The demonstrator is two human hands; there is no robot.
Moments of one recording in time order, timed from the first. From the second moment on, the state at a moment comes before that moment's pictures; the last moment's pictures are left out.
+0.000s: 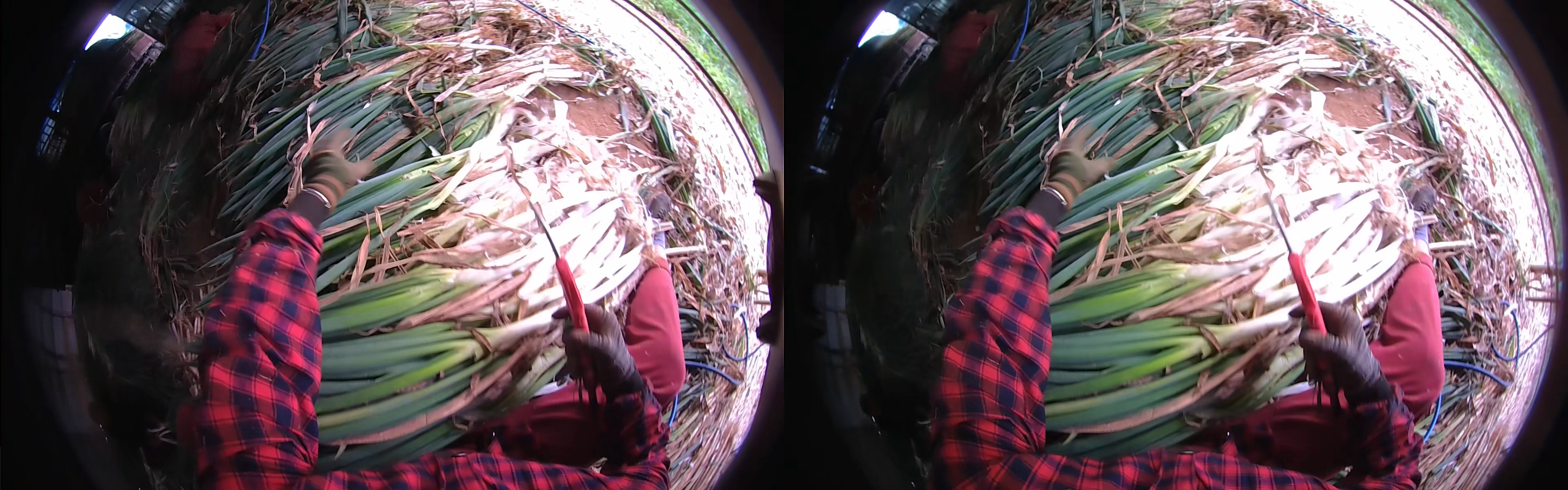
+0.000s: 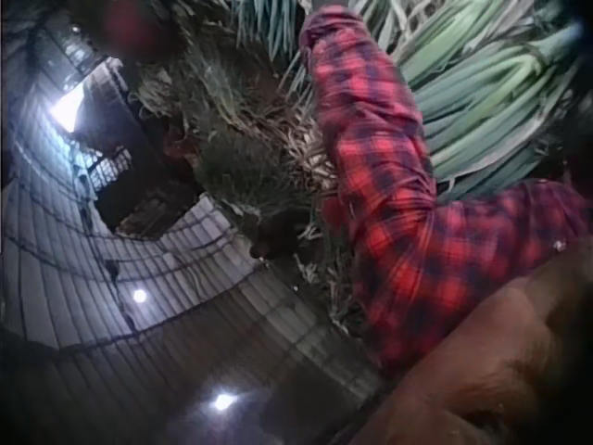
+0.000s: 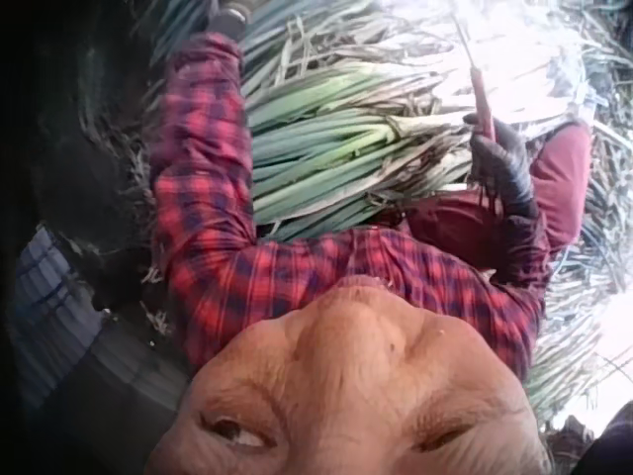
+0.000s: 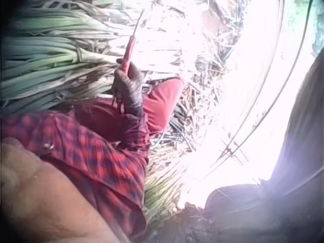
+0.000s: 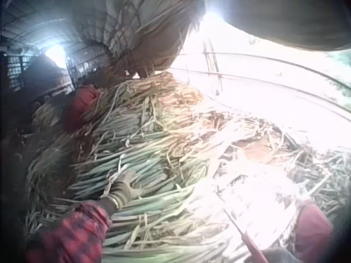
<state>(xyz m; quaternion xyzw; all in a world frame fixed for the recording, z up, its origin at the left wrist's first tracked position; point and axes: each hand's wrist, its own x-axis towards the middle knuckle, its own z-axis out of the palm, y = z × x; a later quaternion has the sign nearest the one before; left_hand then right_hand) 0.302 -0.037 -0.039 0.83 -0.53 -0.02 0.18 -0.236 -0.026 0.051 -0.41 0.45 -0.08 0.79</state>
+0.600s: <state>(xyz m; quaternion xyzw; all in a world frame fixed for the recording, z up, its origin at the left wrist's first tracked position) 0.484 -0.057 -0.119 0.92 -0.21 -0.20 -0.27 -0.187 -0.058 0.048 -0.25 0.43 0.03 0.87</state>
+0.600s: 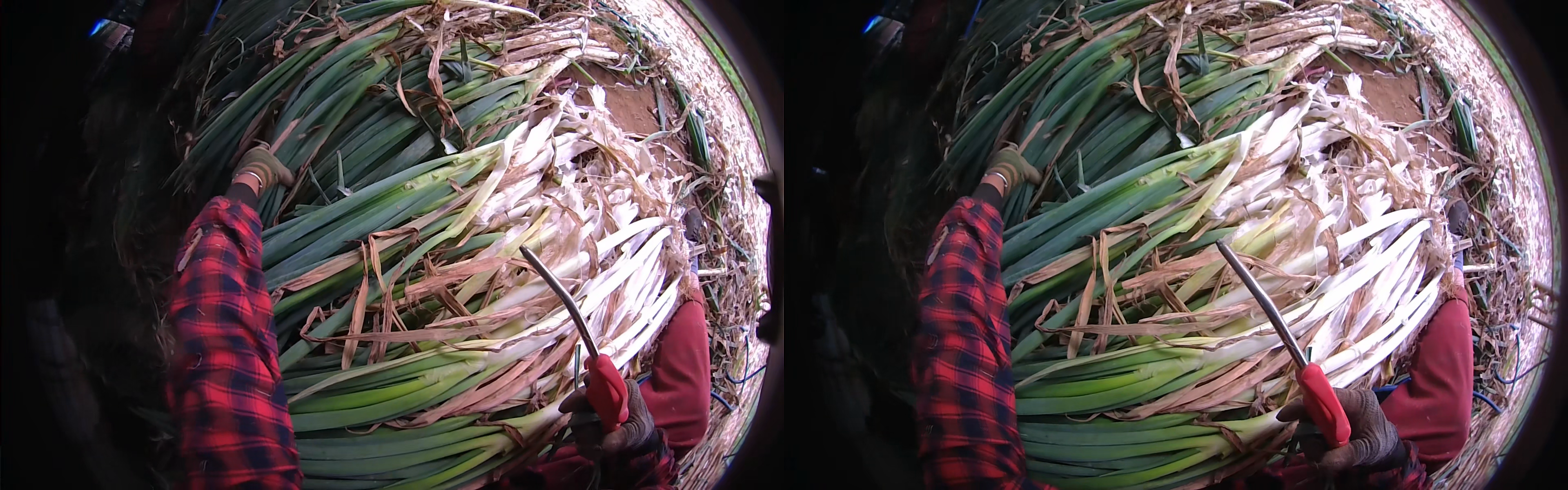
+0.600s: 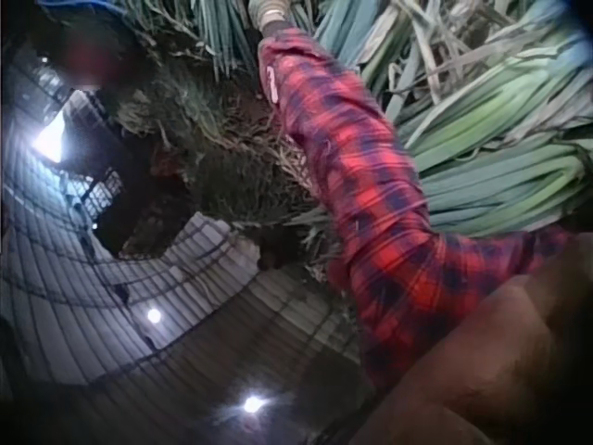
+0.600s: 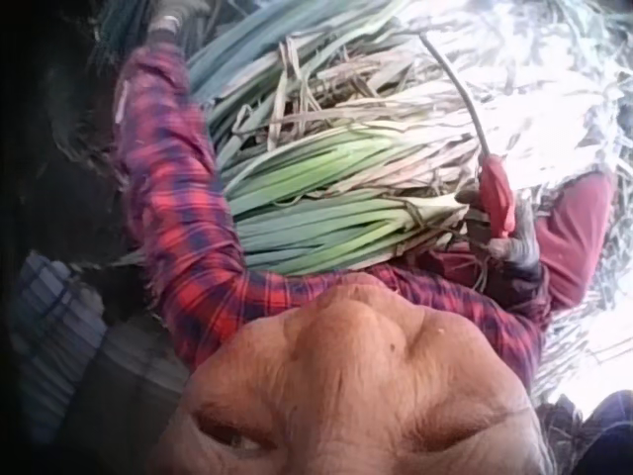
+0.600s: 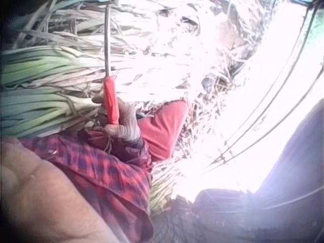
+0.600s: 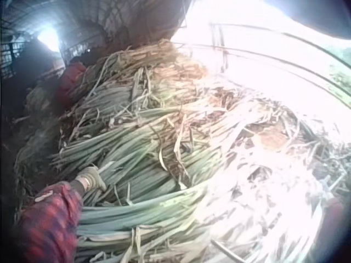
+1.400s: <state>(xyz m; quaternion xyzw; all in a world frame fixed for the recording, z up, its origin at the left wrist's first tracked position) 0.132 0.139 0.219 0.60 -0.61 -0.33 -0.41 -0.249 -0.030 0.054 -0.29 0.34 -0.18 0.88</state>
